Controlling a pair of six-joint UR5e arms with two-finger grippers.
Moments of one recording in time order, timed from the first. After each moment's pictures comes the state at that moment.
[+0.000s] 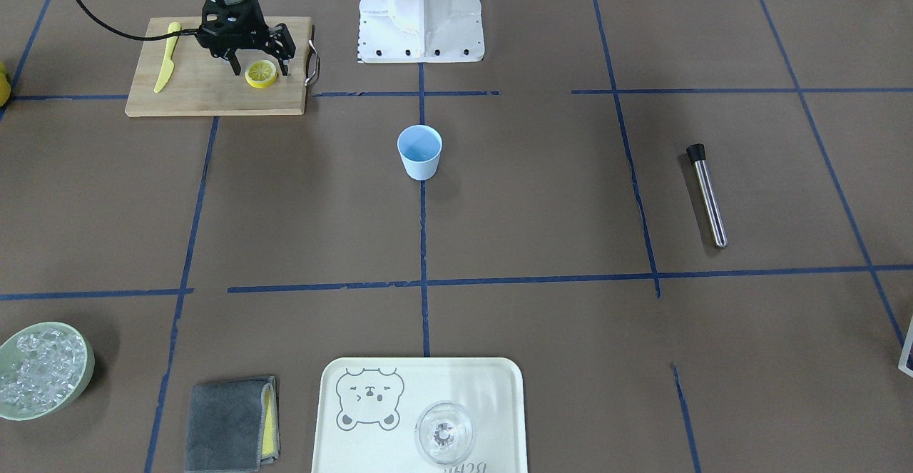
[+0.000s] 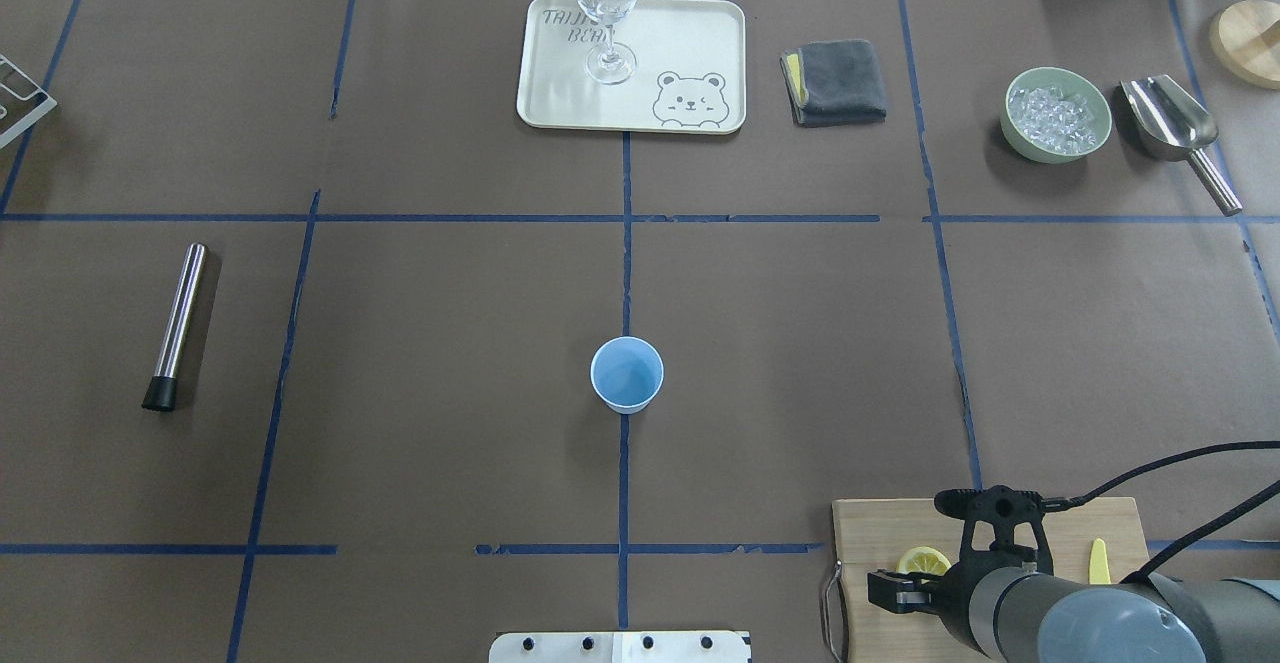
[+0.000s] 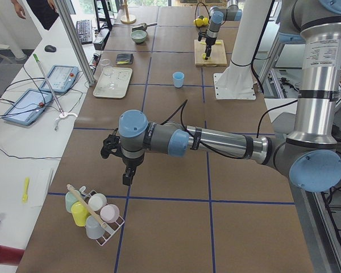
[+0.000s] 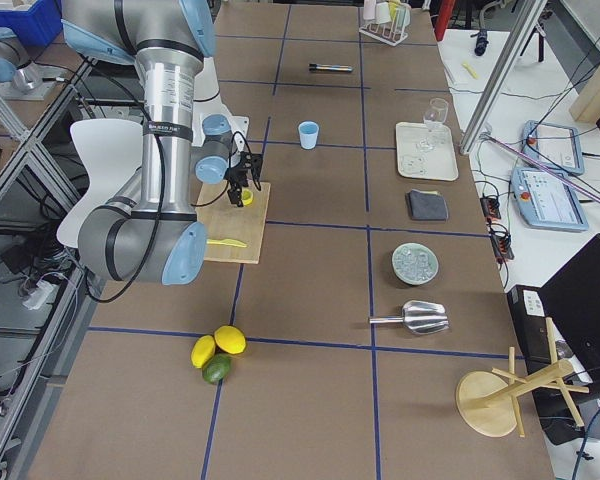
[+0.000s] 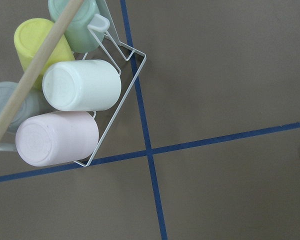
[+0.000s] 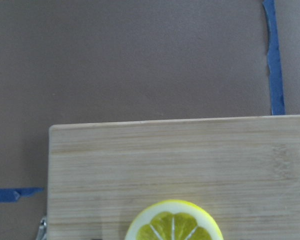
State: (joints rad) left arm -1.57 -1.60 -1.69 -1.66 -2.34 0.02; right arm 0.01 -1.73 2.17 -1.23 1.44 1.61
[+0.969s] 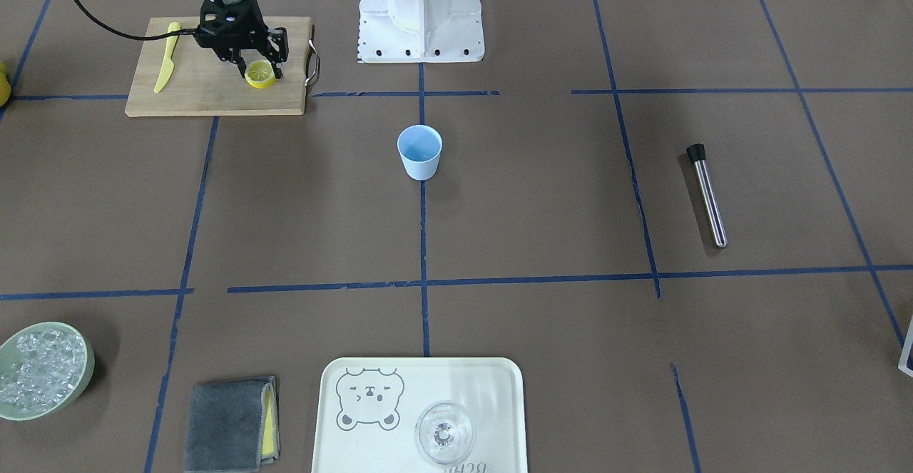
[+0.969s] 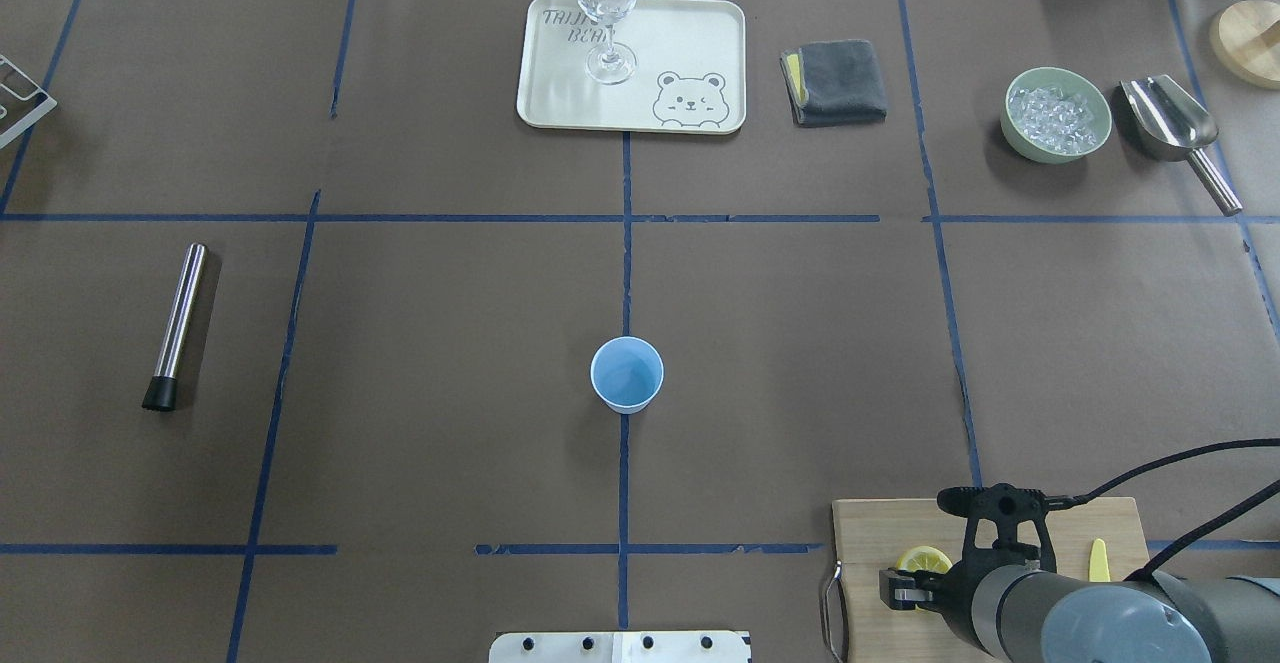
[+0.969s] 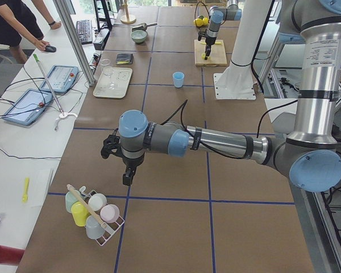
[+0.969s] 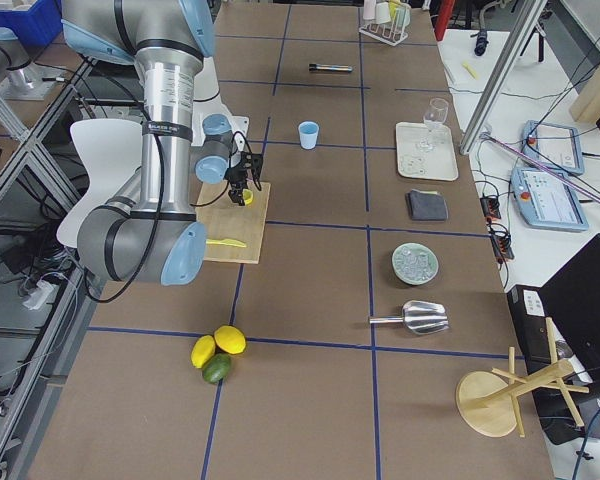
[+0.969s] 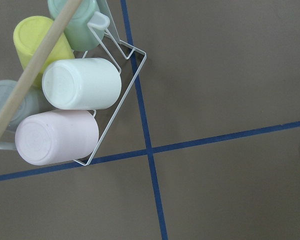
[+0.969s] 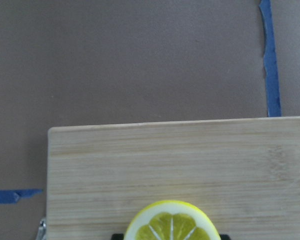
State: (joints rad) left arm -1.57 -1.60 -1.69 -1.66 -2.34 0.02; right arm 0.02 -1.73 2.17 -1.23 1.45 1.61
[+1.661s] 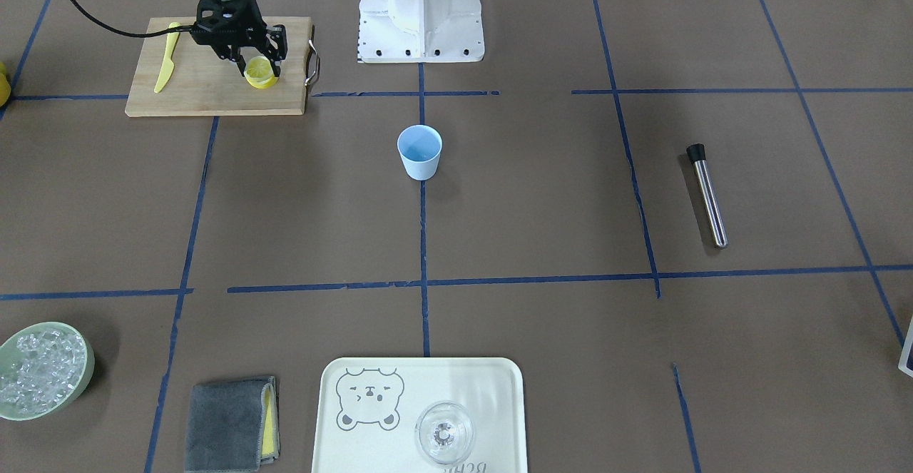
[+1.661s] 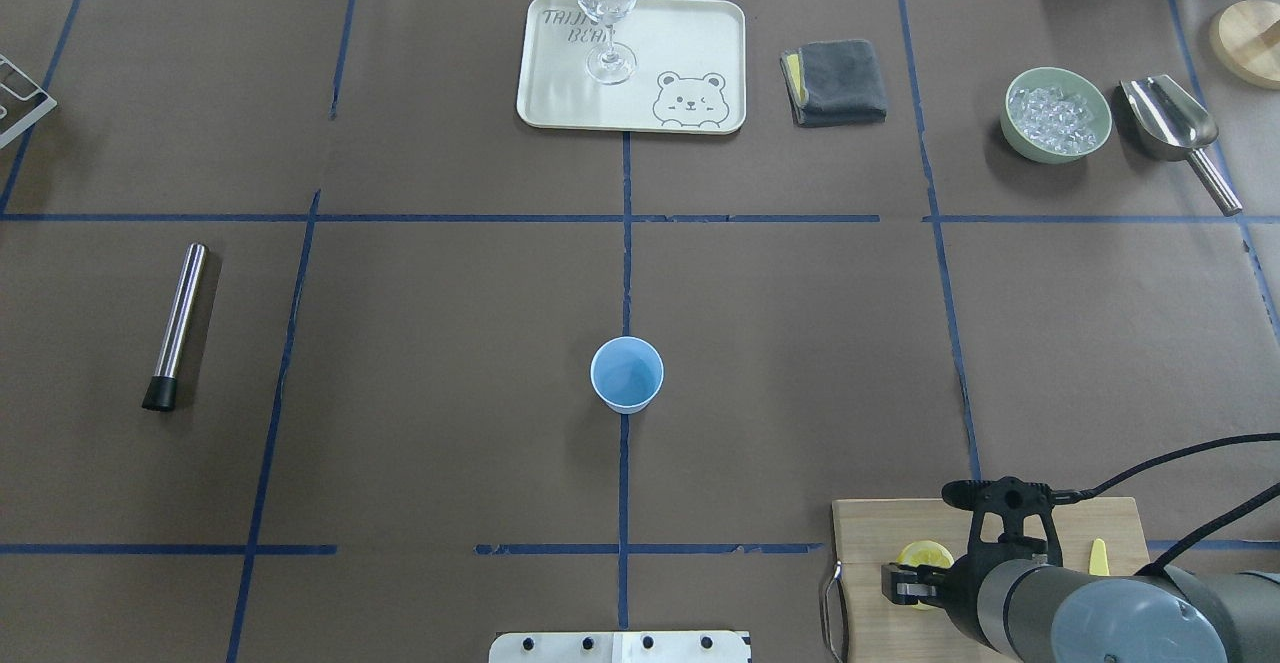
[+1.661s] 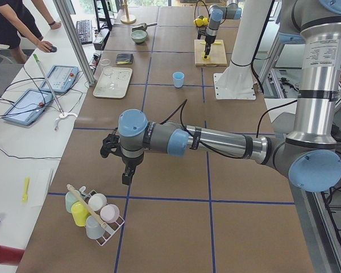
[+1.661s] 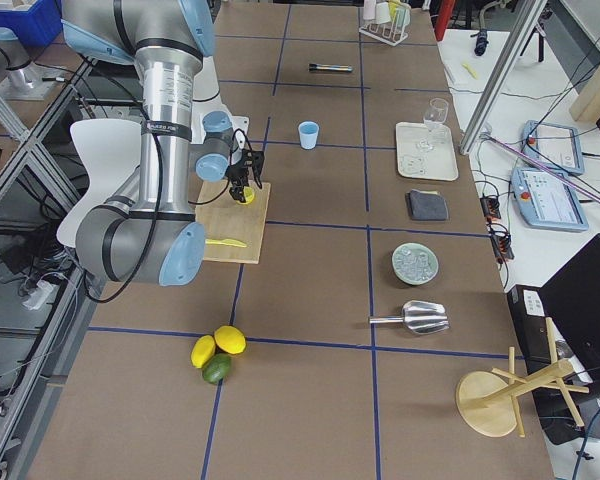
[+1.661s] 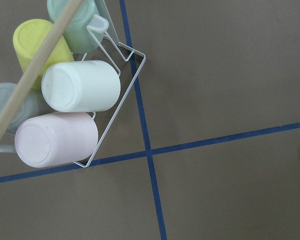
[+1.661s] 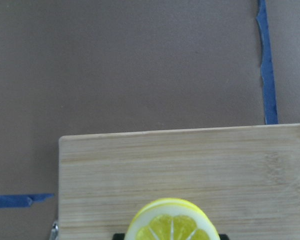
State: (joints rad) left arm -1.57 -1.60 -1.69 -1.66 -2.34 0.02; right arm 0.03 -1.74 2.20 -1.23 1.45 1.61
